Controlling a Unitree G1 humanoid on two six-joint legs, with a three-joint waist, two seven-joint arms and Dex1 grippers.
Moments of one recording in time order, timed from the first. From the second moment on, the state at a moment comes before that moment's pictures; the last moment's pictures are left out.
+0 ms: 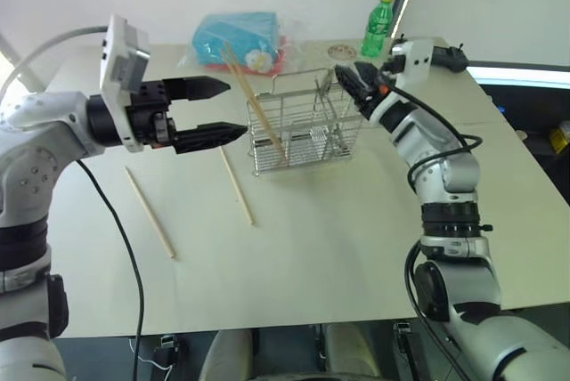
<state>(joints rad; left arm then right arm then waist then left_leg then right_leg) -0.69 0.87 0.18 -0.25 -0.86 0.84 -0.98 -0.78 -0.27 -0.17 0.19 0.42 0.43 0.39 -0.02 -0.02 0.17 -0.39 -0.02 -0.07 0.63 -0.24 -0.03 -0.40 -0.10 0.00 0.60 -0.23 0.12</state>
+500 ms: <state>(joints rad) -0.70 0.90 0.18 -0.19 -0.81 0.80 -1.01 -0.73 -0.61 -0.19 -0.08 0.49 0.60 0.56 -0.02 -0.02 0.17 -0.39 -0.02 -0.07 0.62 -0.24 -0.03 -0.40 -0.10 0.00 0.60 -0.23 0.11</state>
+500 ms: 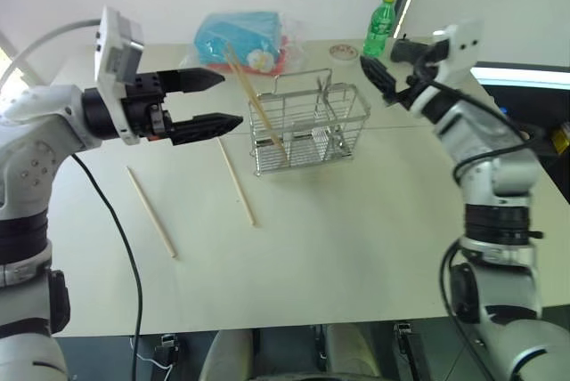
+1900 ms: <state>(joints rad) -0.83 0.51 0.49 0.51 -0.21 1.14 -0.01 -0.13 -0.94 -0.48 -0.76 1.25 0.94 0.49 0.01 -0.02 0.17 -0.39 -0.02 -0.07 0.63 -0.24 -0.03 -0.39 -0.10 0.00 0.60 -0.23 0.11</state>
